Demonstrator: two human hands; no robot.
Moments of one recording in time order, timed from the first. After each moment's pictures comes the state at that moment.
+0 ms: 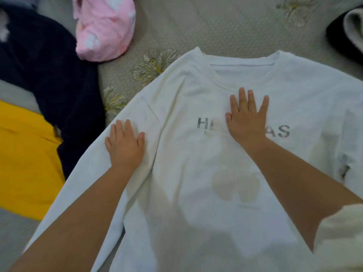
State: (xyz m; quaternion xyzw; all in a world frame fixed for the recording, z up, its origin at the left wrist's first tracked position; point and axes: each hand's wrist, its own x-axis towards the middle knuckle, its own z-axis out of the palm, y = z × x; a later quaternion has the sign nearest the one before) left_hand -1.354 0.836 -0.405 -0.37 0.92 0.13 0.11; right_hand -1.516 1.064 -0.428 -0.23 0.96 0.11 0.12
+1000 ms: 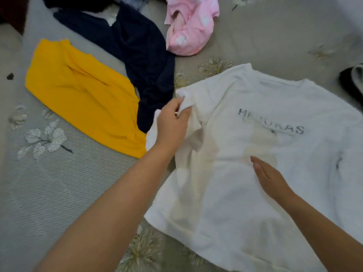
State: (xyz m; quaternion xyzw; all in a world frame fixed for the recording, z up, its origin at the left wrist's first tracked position) left_hand -1.225 0.868 -0.248 -0.36 0.74 0.52 -0.21; right_hand -1.298 1.114 -0.330 -0.19 0.90 -0.26 0.31
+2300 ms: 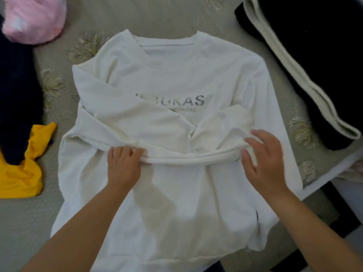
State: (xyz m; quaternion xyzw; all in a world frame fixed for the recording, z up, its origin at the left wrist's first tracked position) left_hand -1.300 1.024 -0.388 -0.12 0.99 0.05 0.08; right_hand -1.398 1.310 -0.335 -0.22 0.94 -0.24 -0.06
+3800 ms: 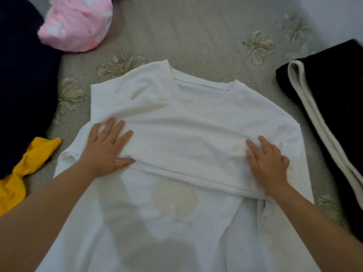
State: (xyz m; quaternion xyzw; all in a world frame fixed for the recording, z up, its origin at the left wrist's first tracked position) left_hand -1.375 0.892 -0.411 -0.08 0.98 0.03 0.16; right_hand -1.540 1.236 -0.395 -0.14 0.98 -0.03 0.15
